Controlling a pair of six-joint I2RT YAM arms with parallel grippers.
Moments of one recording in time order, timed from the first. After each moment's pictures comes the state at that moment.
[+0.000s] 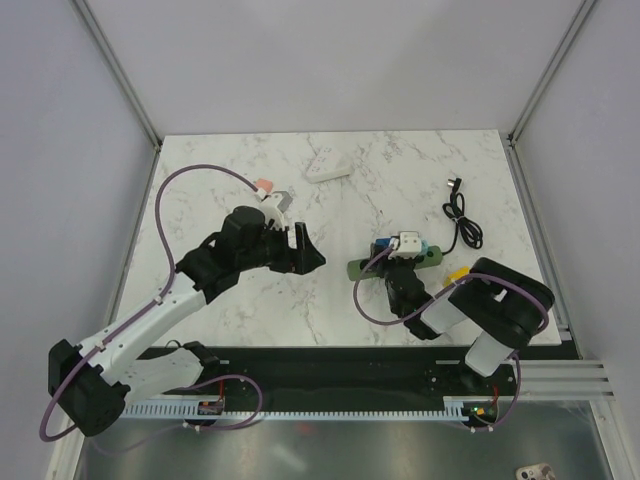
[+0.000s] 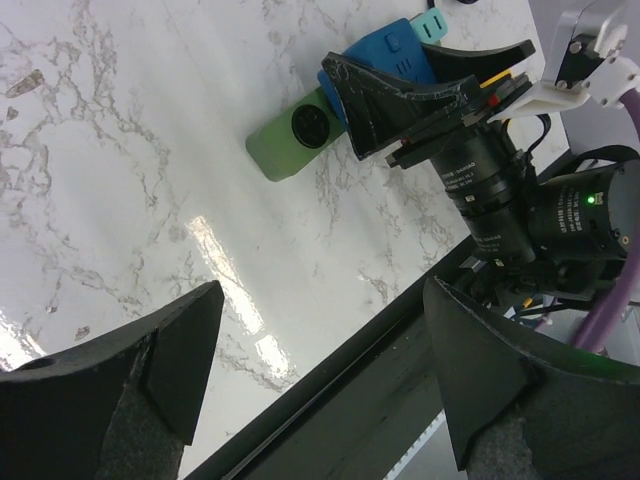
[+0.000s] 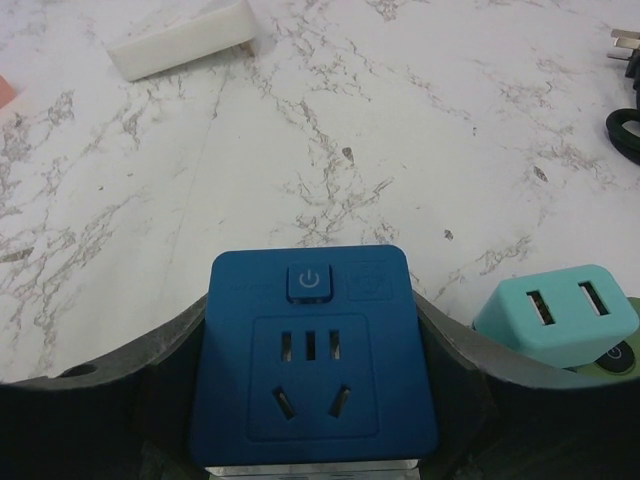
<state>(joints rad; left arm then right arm) -0.67 1.04 0.87 -0.37 0.21 -0.53 0.84 1.69 0.27 1.29 0.75 0.22</state>
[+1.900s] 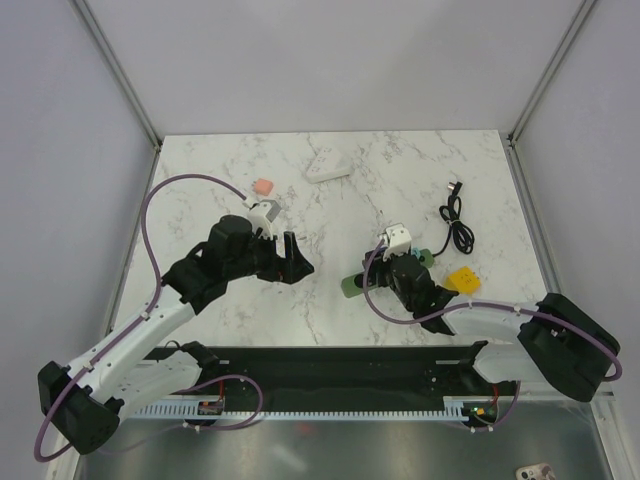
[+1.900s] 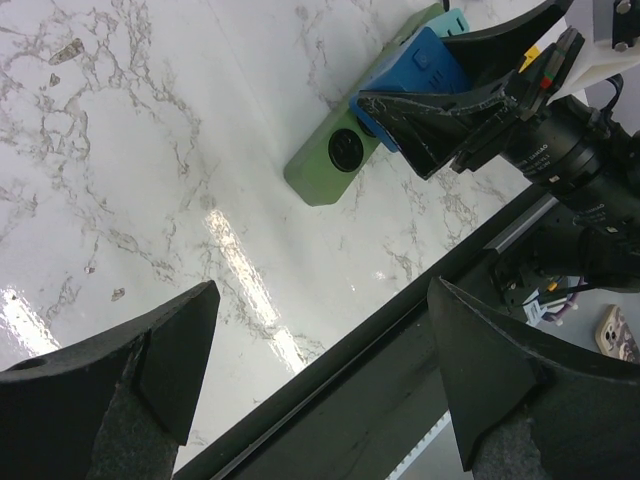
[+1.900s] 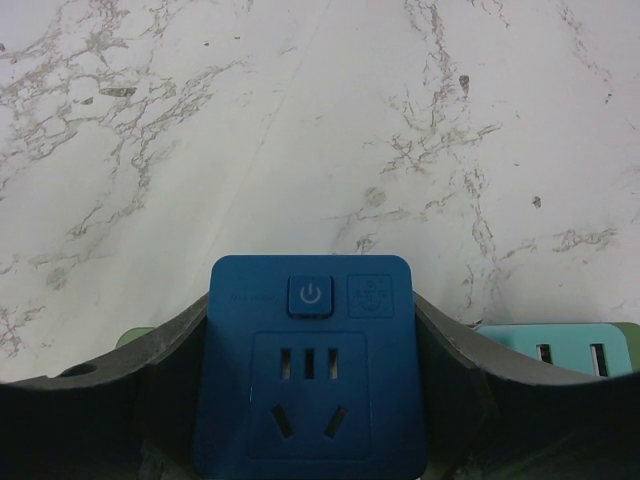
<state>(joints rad) -0.63 0.93 0.82 -0.45 0.21 -0.48 0.80 1.28 0.36 0.54 0.40 0.19</state>
